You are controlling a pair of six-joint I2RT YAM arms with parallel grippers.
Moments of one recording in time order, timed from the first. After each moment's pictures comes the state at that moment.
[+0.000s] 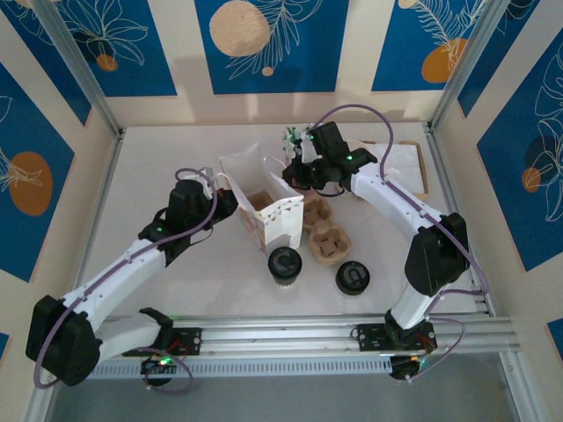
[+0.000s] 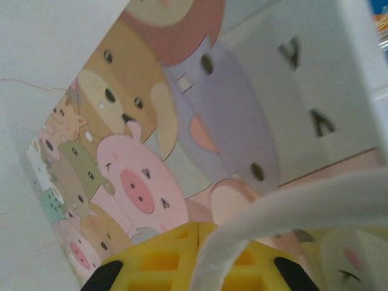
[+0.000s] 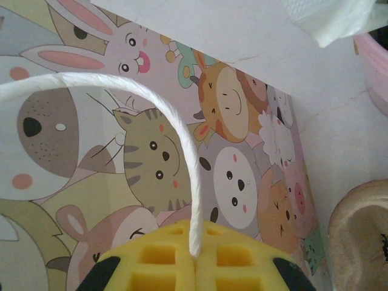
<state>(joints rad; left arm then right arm) -0.50 1.13 0.76 -0.09 0.14 -0.86 0.51 1.68 1.49 -0.66 -0.44 0.54</state>
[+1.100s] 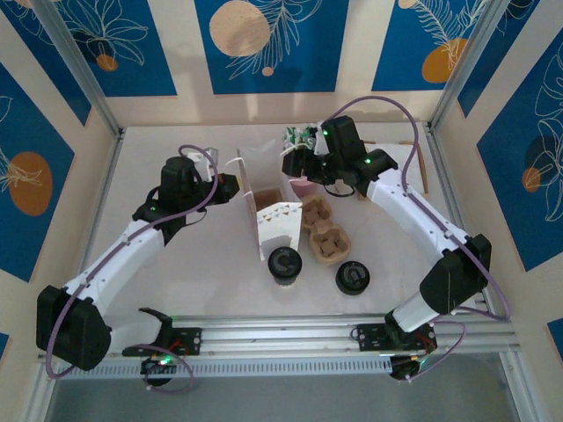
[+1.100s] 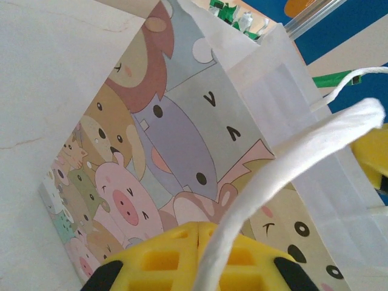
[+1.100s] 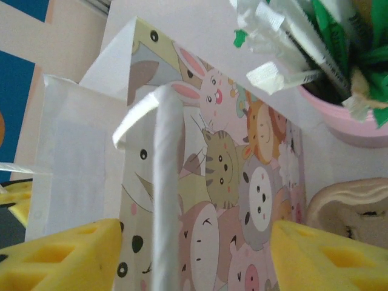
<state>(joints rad) -0.39 1.21 0.94 -0.17 0.37 -0.59 0.51 1.53 1.50 -0.69 -0.28 0.61</state>
